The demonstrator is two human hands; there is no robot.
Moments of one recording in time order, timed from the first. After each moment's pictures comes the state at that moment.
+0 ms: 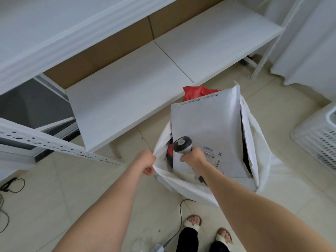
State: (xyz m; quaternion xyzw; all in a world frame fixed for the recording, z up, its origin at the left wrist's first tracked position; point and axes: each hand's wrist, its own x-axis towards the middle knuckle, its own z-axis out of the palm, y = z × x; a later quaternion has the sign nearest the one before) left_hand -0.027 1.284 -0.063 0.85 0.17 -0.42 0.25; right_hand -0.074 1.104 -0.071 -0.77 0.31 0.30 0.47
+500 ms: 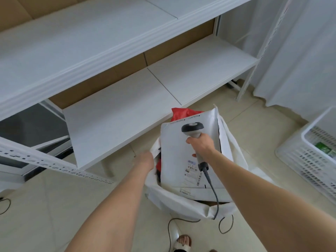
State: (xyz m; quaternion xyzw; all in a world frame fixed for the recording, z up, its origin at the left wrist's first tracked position) left_hand -0.009 1.212 -0.016 0.94 0.02 -0.33 -0.04; right_hand -0.045 1.014 0.028 -0.74 0.35 0.15 0.56
